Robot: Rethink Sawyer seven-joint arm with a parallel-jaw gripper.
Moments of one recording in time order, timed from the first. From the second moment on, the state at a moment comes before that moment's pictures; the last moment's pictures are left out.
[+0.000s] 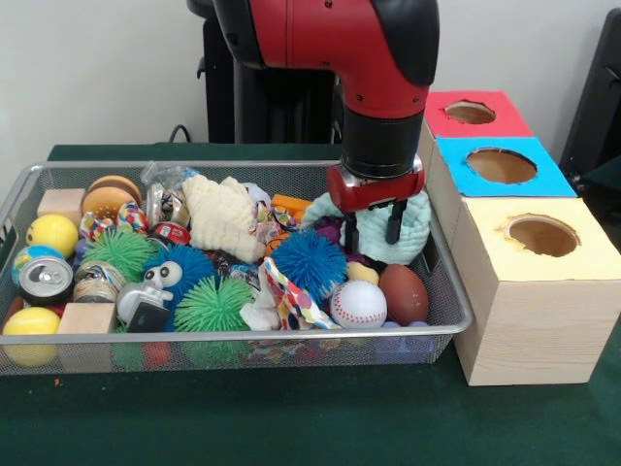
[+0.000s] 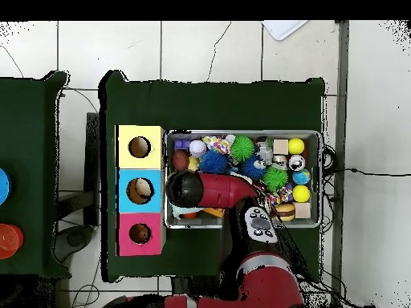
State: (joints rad) arm -0.20 -0.48 0.06 1.68 -0.08 0.38 1.26
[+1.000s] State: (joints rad) arm -0.17 -0.45 0.04 1.64 -0.19 0.24 1.26
